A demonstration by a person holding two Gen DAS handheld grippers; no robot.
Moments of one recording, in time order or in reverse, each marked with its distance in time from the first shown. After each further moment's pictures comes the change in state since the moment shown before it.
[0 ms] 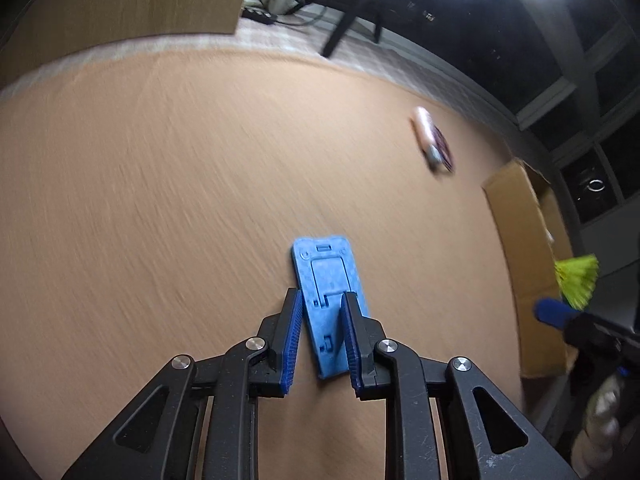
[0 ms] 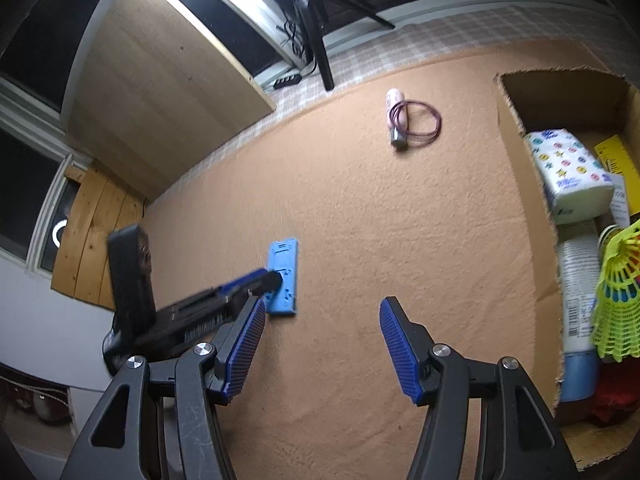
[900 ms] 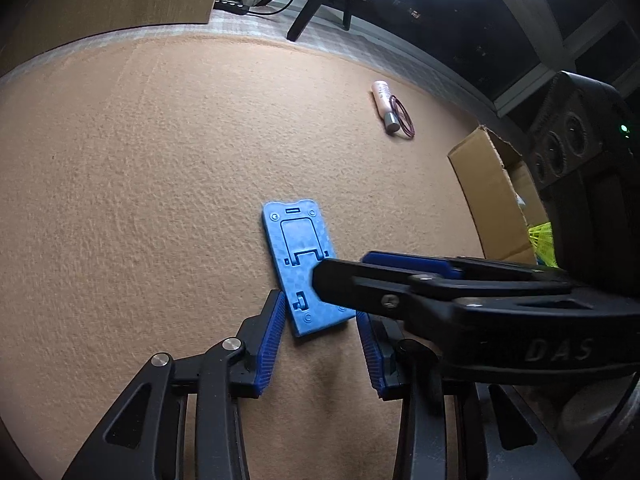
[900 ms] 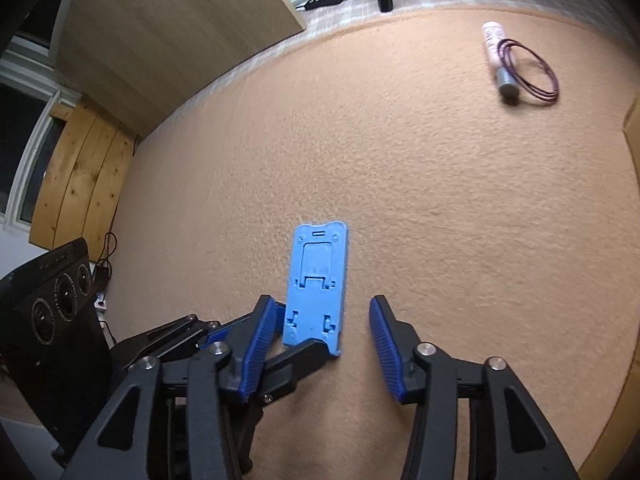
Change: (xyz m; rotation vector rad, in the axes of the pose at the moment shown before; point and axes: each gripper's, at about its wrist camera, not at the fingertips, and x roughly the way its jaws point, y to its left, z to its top) left arm -0.006 -0.017 -0.028 0.020 0.013 -0.056; right arm 0.098 0.030 0.010 -0.115 0.197 -0.005
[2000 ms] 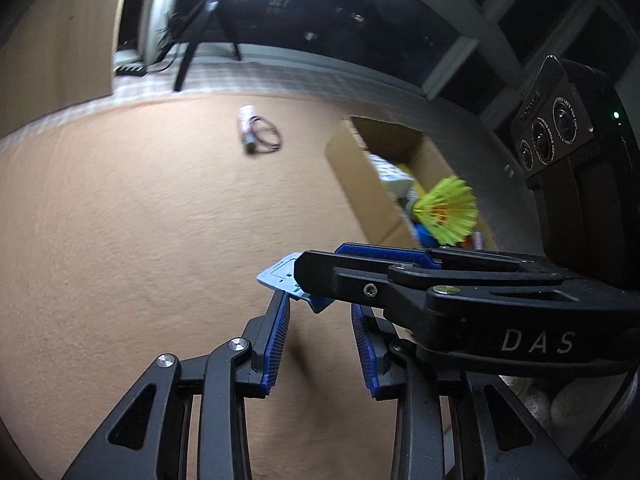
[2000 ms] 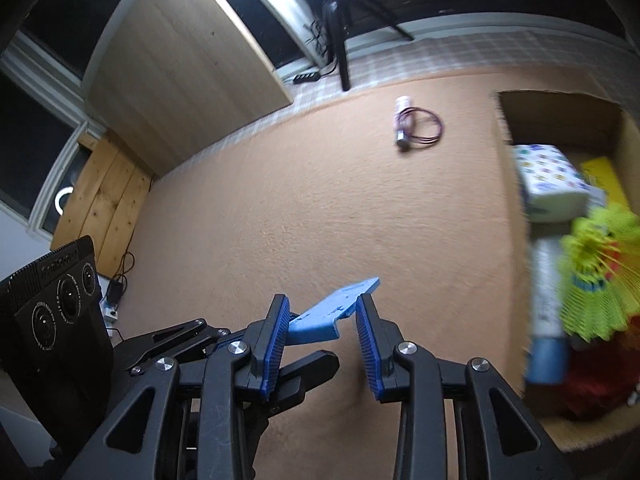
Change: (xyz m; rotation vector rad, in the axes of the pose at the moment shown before) left arm -0.035 -0.126 -0.029 0.222 -0.064 -0.072; right arm -0.122 -0.027 -0.063 0.015 -0.220 -0.024
